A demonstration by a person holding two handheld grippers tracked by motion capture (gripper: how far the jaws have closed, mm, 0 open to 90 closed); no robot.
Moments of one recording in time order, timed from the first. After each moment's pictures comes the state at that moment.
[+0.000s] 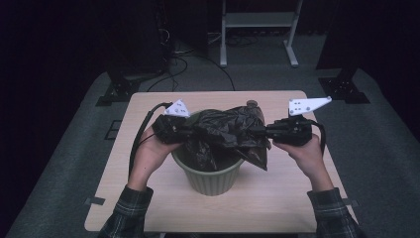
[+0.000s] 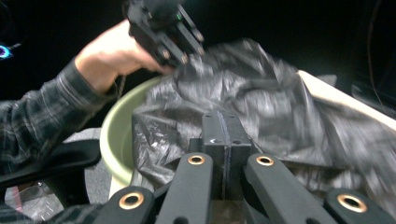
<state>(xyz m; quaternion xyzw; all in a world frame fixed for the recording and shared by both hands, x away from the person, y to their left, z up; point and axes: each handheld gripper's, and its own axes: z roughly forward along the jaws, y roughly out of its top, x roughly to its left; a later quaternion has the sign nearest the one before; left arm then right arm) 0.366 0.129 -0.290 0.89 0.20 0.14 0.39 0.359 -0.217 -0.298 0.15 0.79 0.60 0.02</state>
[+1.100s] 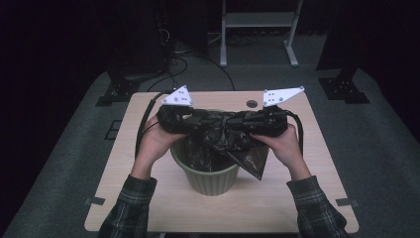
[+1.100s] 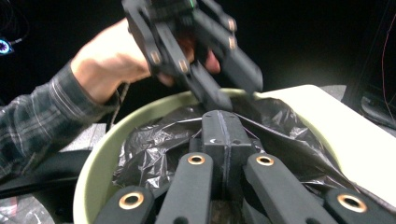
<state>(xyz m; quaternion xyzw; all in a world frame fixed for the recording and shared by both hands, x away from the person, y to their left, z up) 0.382 0.112 -0.271 0.87 0.13 0.14 0.45 0.377 -0.167 -0.286 0.13 0.79 0.60 0.02</state>
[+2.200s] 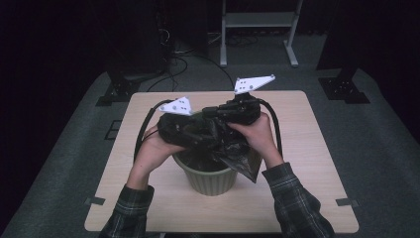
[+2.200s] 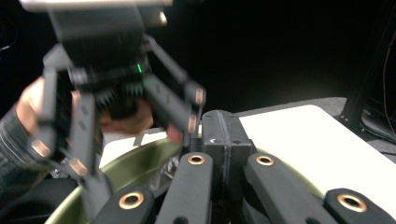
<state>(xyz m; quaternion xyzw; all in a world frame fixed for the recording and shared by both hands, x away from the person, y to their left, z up) 0.363 0.113 -0.280 0.87 0.13 0.06 0.48 0.403 -0.106 -0.273 0.12 0.79 0.60 0.03</state>
